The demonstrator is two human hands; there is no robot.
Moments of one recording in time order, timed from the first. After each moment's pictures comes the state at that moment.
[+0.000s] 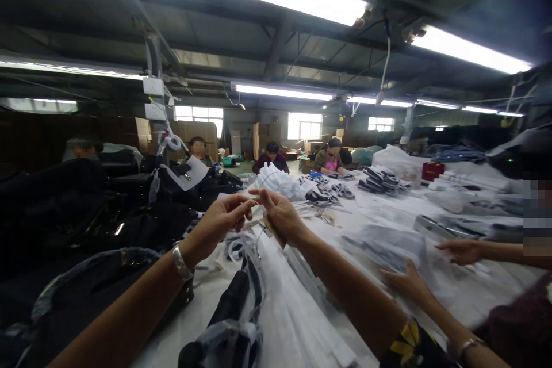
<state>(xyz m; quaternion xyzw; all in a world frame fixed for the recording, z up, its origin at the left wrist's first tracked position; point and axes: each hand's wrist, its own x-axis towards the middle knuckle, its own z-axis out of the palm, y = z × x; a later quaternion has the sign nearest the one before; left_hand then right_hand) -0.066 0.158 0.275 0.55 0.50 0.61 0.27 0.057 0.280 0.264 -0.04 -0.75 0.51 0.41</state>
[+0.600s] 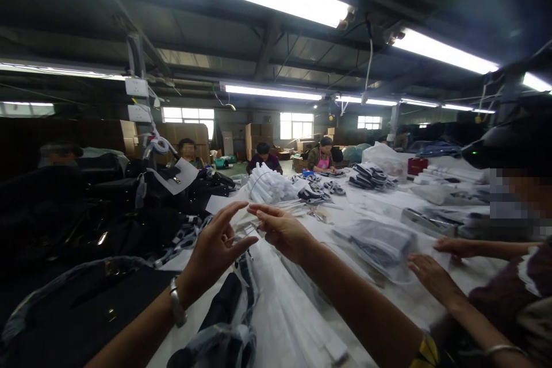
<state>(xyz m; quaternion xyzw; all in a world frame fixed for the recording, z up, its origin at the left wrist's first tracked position) -0.046 0.146 0.234 0.64 0.56 0.53 -0.05 0.095 0.265 0.250 -0.06 -0.51 0.81 0.29</state>
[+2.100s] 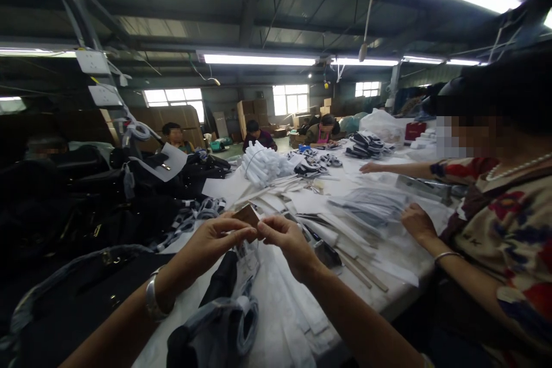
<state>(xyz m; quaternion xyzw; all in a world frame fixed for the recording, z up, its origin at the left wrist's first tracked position) -0.038 0.148 0.234 0.62 0.61 0.43 0.25 0.121 0.253 0.173 -0.13 -0.60 0.68 0.40</state>
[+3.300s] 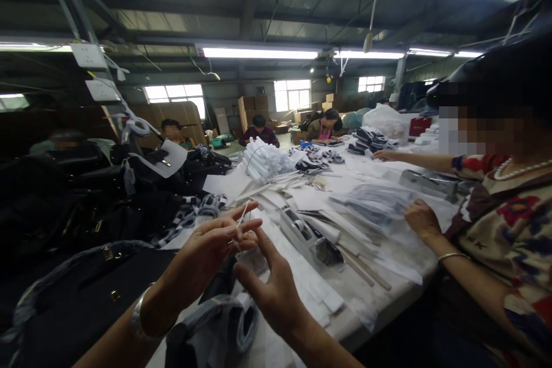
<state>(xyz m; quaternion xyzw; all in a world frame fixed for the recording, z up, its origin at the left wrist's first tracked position) -0.017 0.130 0.227 0.47 0.41 0.62 0.47 0.117 0.191 0.152 -0.12 -0.68 0.53 0.50</state>
